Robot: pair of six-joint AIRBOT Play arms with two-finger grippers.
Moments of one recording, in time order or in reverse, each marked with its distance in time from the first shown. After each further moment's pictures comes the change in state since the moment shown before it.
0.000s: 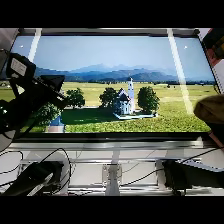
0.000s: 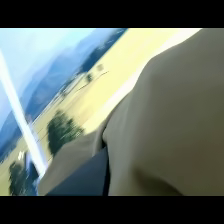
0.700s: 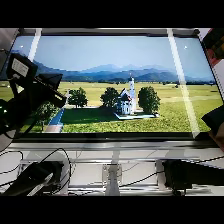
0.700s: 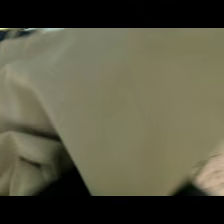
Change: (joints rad) left arm 0.000 -0.001 0.000 0.055 0.005 0.000; right arm -0.227 -0.079 0.000 -0.454 -0.361 -0.228
